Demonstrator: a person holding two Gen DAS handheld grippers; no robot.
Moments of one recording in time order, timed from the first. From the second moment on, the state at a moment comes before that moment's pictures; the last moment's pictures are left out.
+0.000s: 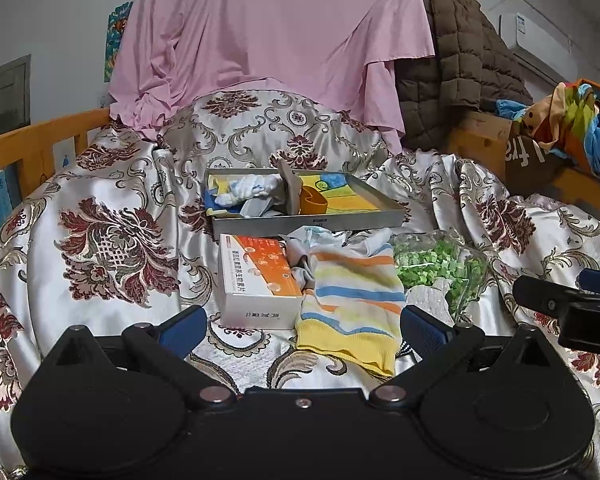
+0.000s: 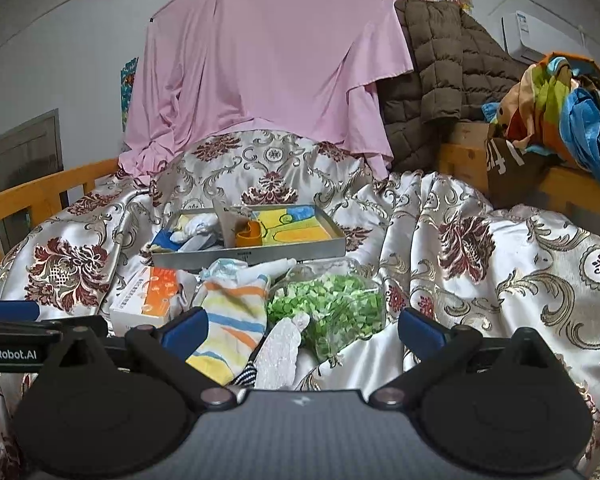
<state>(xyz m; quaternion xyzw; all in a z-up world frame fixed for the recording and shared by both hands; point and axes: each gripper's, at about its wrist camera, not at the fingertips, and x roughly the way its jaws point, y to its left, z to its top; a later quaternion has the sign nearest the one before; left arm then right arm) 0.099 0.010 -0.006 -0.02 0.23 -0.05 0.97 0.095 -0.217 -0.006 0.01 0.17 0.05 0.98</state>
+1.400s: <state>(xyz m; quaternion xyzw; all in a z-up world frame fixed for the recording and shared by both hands) 0.194 -0.044 -0.046 0.19 0.32 -0.23 0.90 0.189 -0.247 -0.042 0.07 0.34 0.14 0.93</state>
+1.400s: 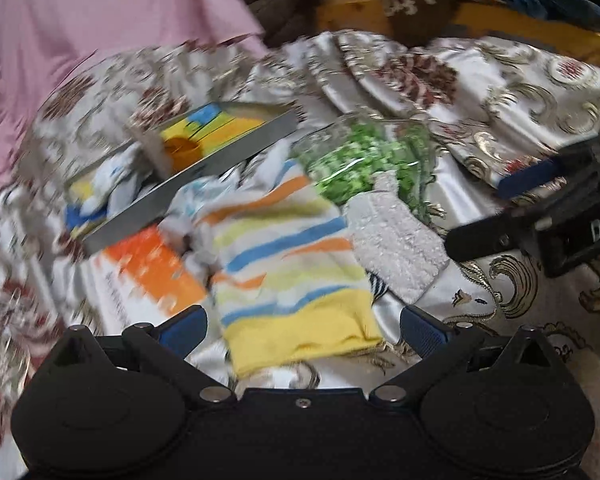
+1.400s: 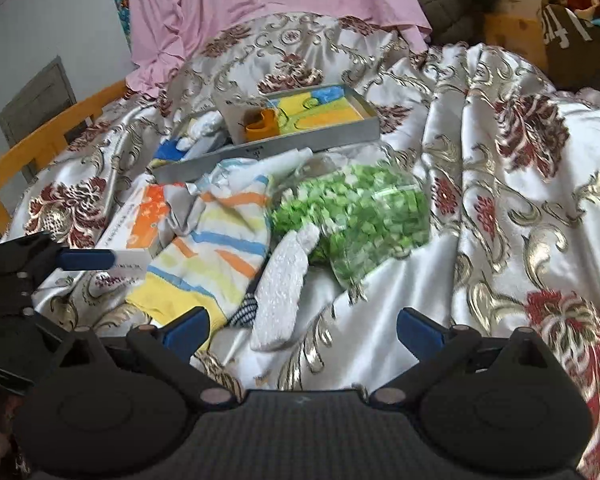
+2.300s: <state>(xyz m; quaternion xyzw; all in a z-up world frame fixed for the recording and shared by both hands) 0.245 -0.040 -0.076 0.16 0.36 -0.27 0.88 0.225 -0.244 -0.064 0.11 0.37 0.20 0.90</state>
